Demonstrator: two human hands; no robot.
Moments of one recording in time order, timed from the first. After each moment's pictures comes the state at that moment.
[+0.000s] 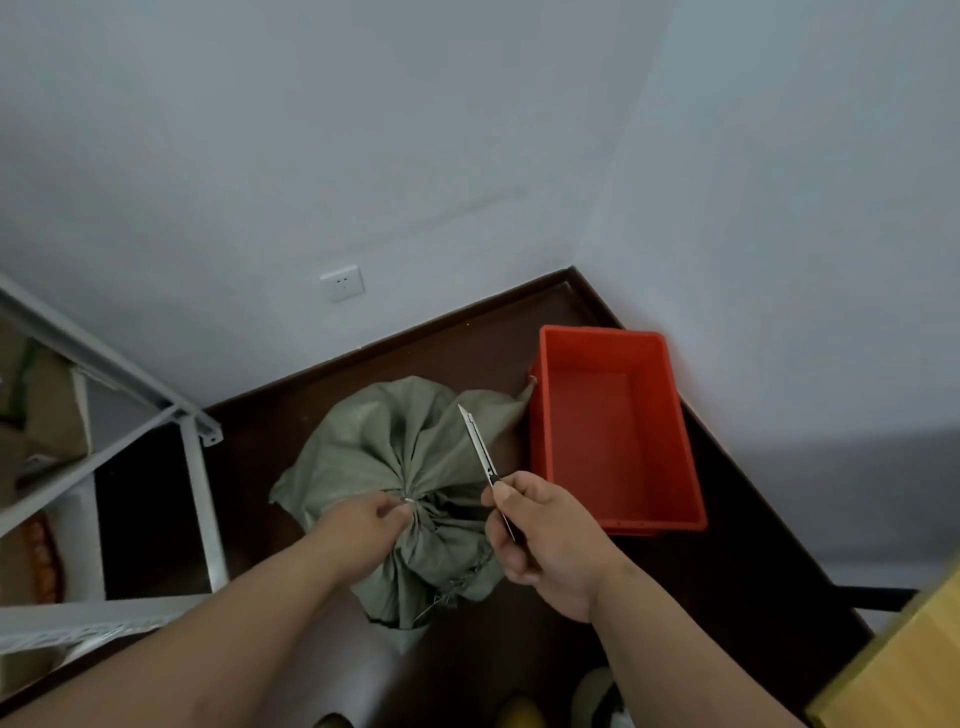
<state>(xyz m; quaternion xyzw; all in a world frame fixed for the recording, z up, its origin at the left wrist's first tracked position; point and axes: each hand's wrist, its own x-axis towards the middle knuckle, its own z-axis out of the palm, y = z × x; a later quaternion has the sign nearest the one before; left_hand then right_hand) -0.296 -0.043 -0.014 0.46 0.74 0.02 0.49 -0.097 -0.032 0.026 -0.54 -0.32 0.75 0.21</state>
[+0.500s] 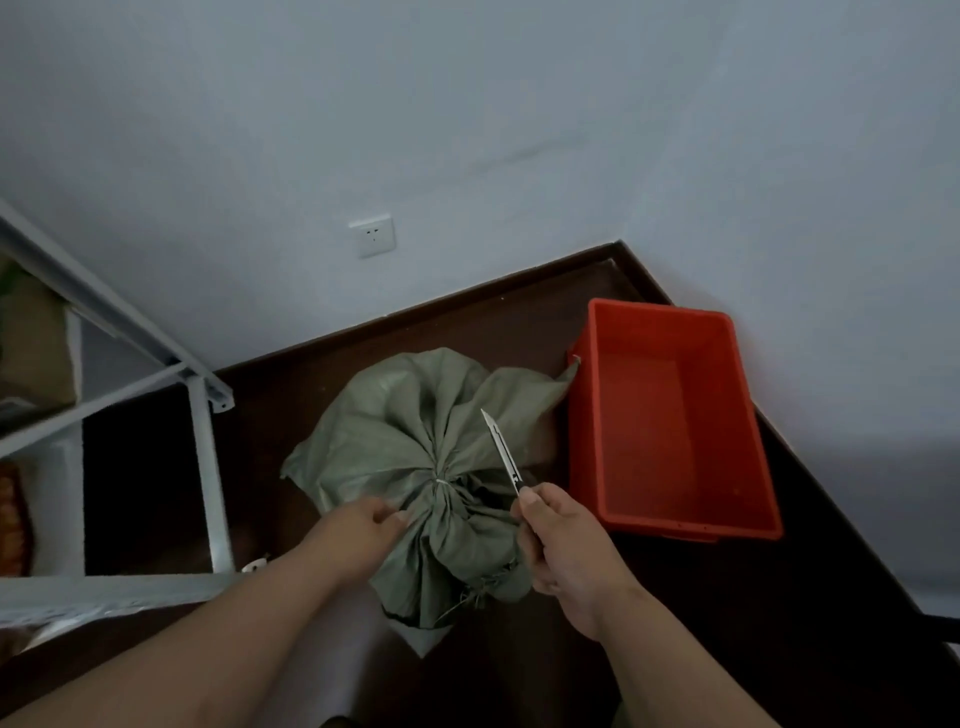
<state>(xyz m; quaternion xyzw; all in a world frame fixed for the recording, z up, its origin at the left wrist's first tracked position) -0.347 -0.060 -0.145 0.43 0.76 0.01 0.49 -0.135 -0.042 -0.121 -0.60 -0.33 0.70 0.20</state>
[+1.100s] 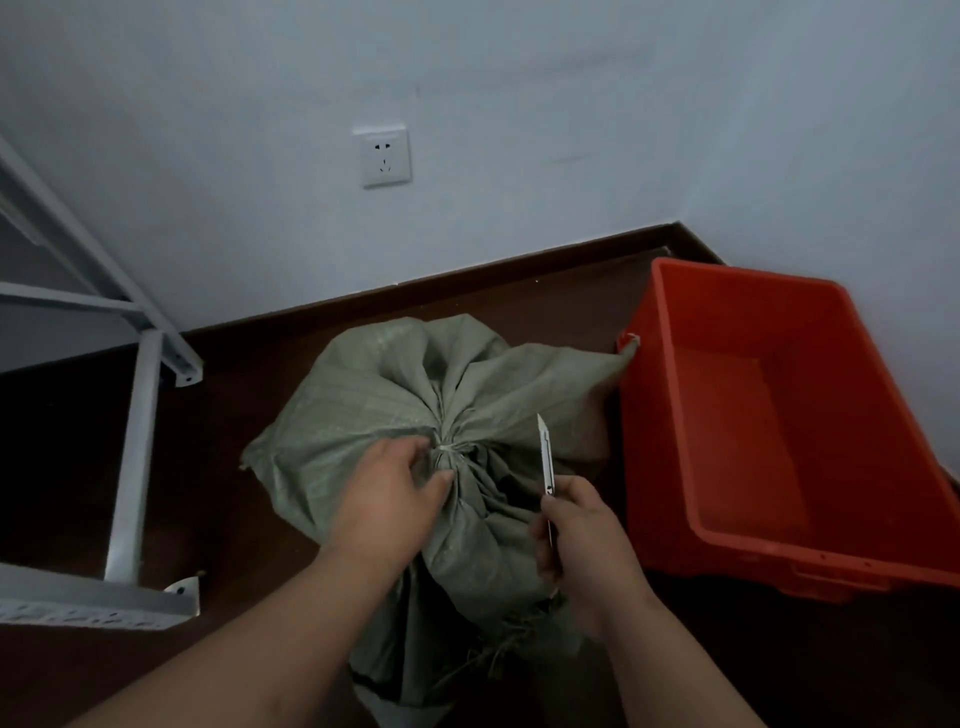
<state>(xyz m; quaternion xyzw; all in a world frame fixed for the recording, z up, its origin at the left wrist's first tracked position) -0.312 -0.040 -0.403 0.49 0.81 0.21 0.26 -0.137 -0.028 -0.392 -0.63 -0.35 0.64 0.26</state>
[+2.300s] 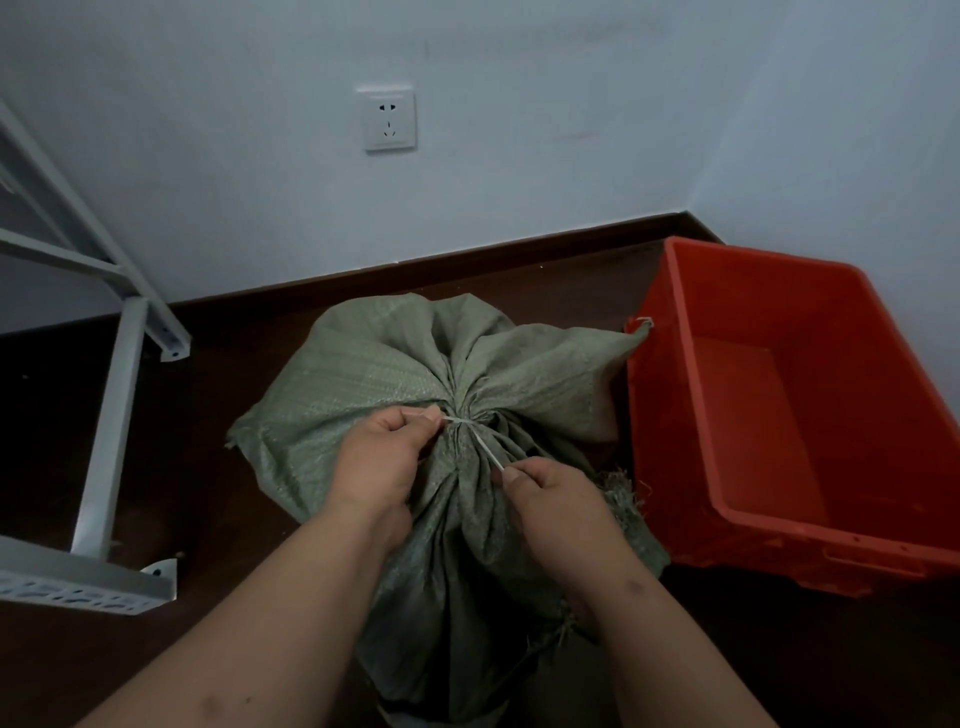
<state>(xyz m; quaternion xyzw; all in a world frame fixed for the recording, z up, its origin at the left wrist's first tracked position) -0.308 -0.031 -0.439 0.13 0.63 0.55 0.53 -0.158 -0.035 -0.413 -0.61 -0.58 0.51 0.17</state>
